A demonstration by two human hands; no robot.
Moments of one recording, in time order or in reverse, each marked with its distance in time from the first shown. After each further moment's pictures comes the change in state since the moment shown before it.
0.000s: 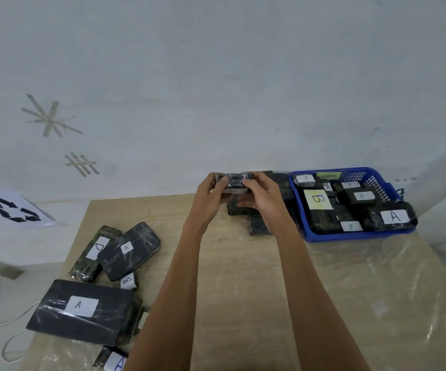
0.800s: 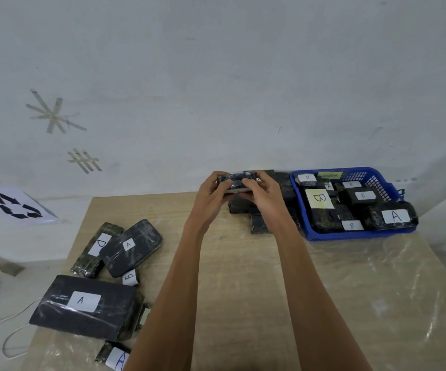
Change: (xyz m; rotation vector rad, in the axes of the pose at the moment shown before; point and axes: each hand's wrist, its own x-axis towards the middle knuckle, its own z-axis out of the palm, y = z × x) left_hand -0.005 -0.001 -0.005 -0.019 -0.047 0.029; right_hand -0.003 0.004 0.006 -0.037 0.036 -0.047
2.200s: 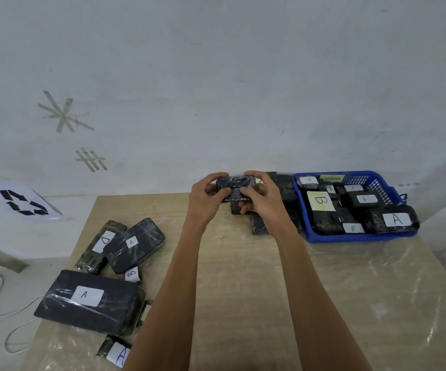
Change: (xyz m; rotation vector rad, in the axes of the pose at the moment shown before) left_hand -0.007 -0.005 -0.011 0.132 0.162 0.054; right_hand -0.013 0.000 -0.001 -0.019 -0.068 0.013
